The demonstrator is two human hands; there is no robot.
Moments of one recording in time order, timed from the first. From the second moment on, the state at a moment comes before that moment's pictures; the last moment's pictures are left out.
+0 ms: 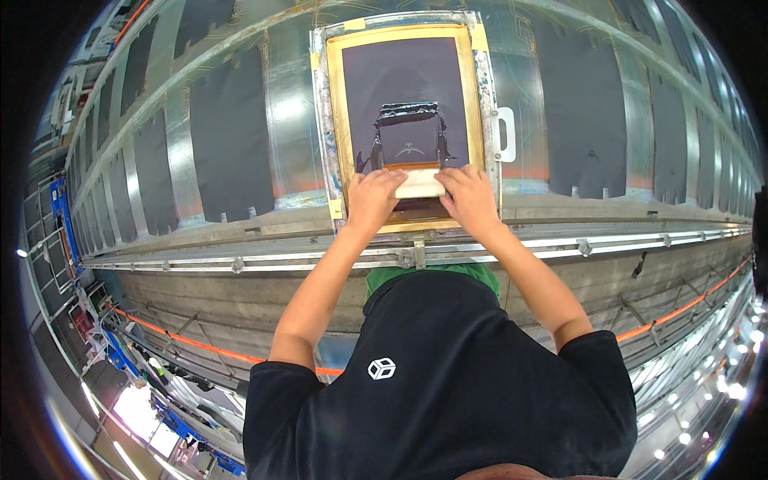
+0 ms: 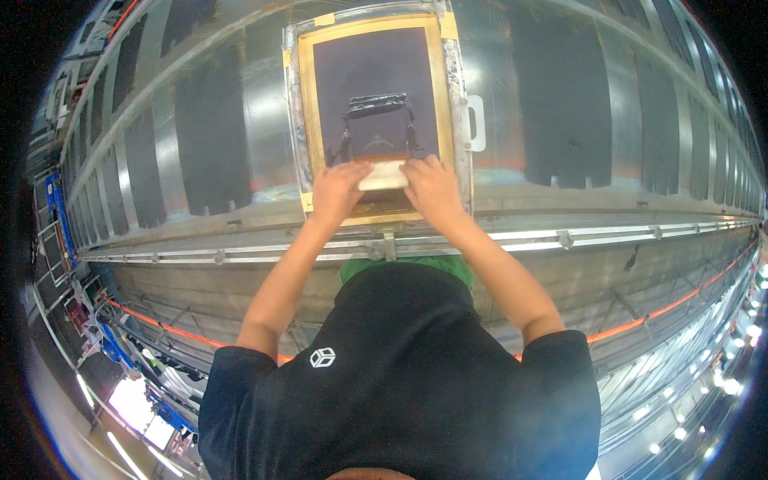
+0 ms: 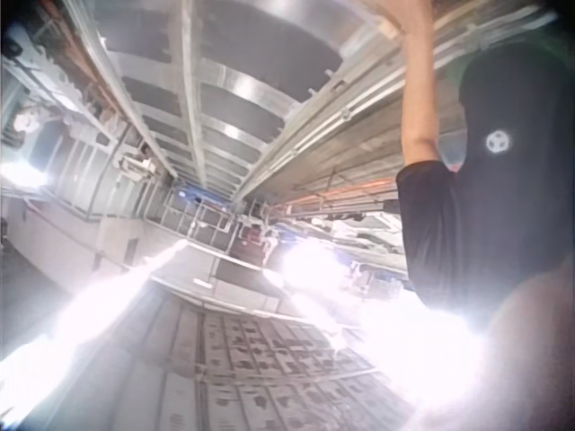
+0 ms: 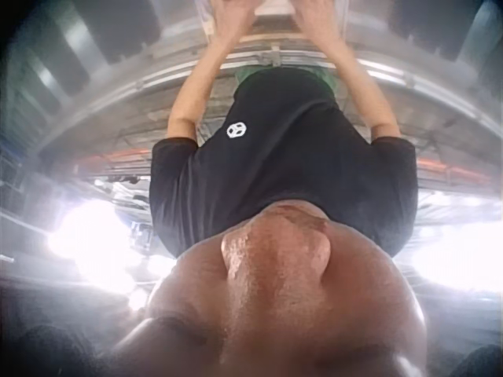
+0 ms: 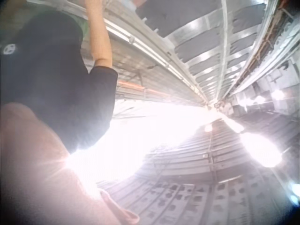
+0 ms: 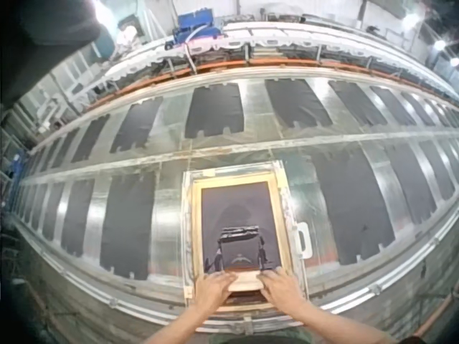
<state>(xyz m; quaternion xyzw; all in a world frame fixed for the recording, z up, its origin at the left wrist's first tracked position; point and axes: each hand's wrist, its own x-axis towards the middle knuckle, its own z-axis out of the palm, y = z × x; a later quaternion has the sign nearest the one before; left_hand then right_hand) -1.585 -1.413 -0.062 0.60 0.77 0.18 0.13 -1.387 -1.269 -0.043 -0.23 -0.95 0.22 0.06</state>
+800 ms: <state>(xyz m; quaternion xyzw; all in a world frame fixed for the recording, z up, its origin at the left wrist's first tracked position) -1.667 -1.300 -0.053 0.58 0.76 0.28 0.11 -1.472 -1.166 -0.055 -0.25 -0.94 0.18 0.16</state>
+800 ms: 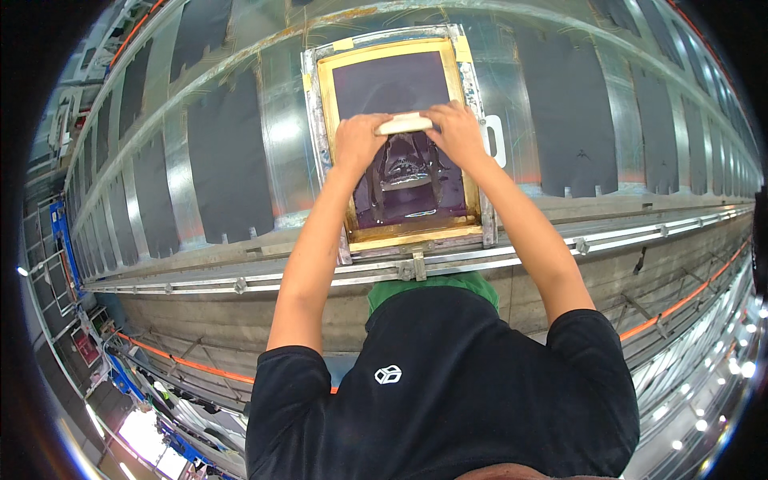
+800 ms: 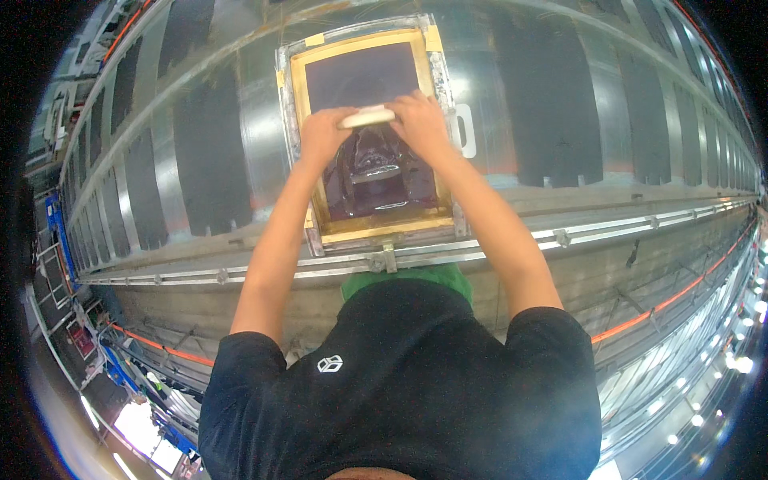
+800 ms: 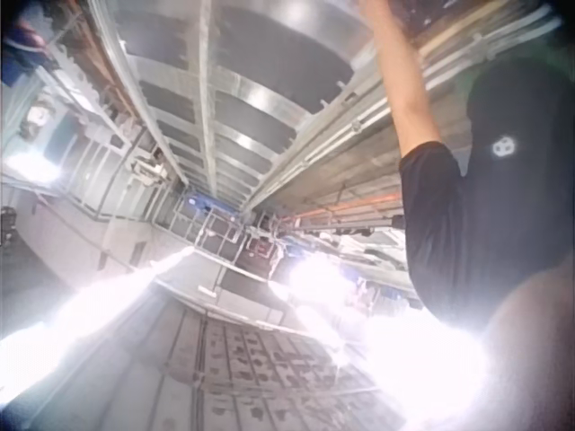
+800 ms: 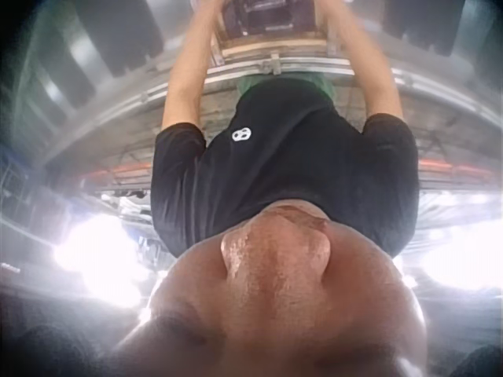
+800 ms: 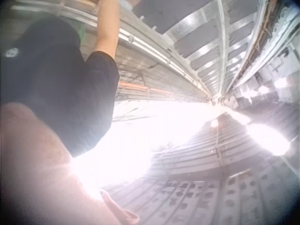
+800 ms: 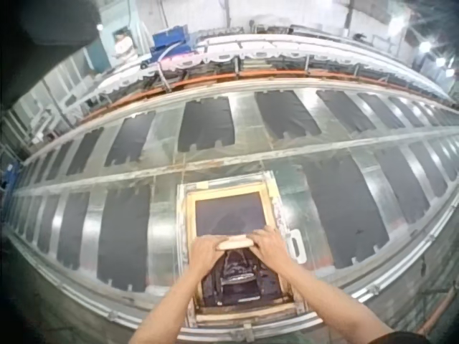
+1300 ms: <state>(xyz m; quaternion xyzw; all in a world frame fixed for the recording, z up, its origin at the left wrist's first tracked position) -1.586 -1.422 -0.070 0.58 0.77 0.23 0.14 -1.369 -1.243 -0.073 -0.27 -0.87 0.38 0.16</state>
